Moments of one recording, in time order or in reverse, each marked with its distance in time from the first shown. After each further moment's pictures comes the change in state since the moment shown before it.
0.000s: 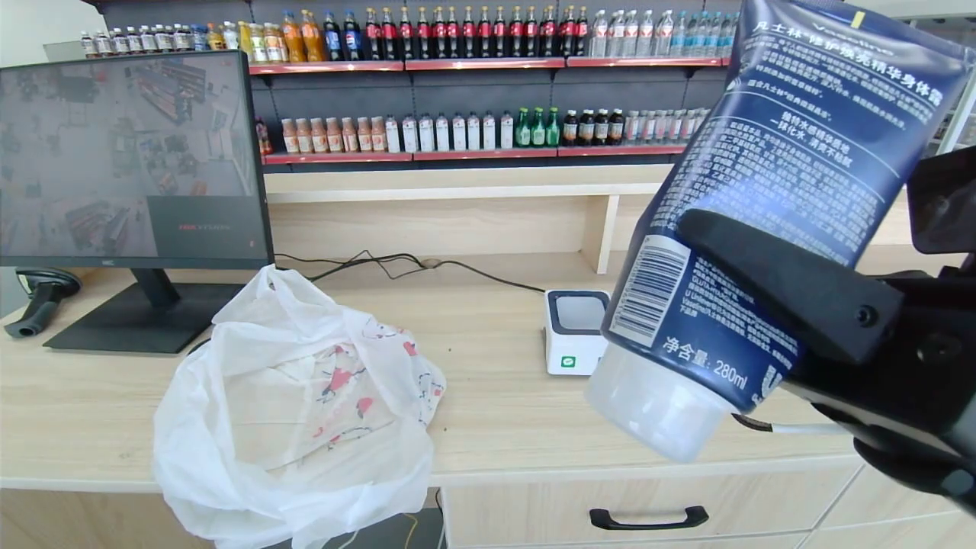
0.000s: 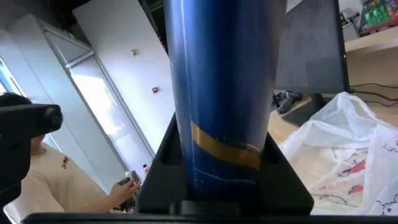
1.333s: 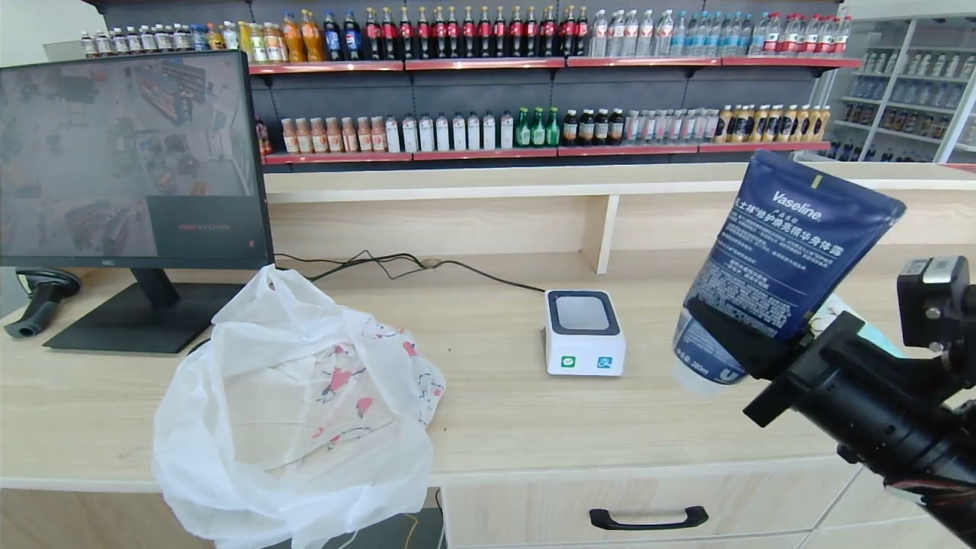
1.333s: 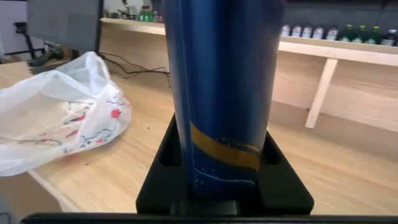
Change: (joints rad) left arm 0.000 0.000 0.000 0.000 0.000 0.000; right arm -0.327 0.070 0.239 0.001 -0.259 -0.820
